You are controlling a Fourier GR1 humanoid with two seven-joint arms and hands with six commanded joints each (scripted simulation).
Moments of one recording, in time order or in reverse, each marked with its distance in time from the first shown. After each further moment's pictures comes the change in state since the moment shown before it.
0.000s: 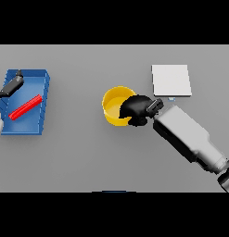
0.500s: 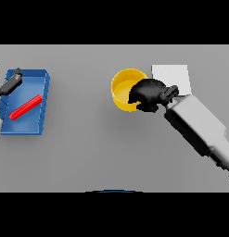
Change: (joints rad) left arm -0.009 0.008 0.007 0.000 0.005 -0.004 -0.018; right arm -0.029 -0.099 -0.105 -0.132 -0.041 0.049 0.067
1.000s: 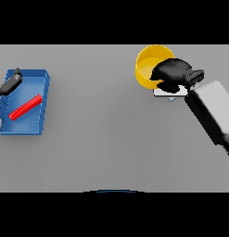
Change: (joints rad) left arm 0.006 0.005 -0.002 -0.024 0.000 -0.009 0.021; right arm -0.057 -0.084 -0.118 0.167 0.015 -0.117 -0.027
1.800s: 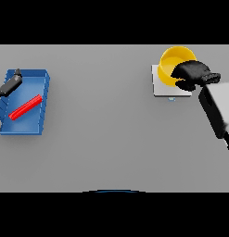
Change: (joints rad) left arm 0.015 0.003 0.000 -0.025 0.000 -0.005 0.013; right arm -0.054 0.029 -0.078 0.455 0.047 -0.226 -0.121
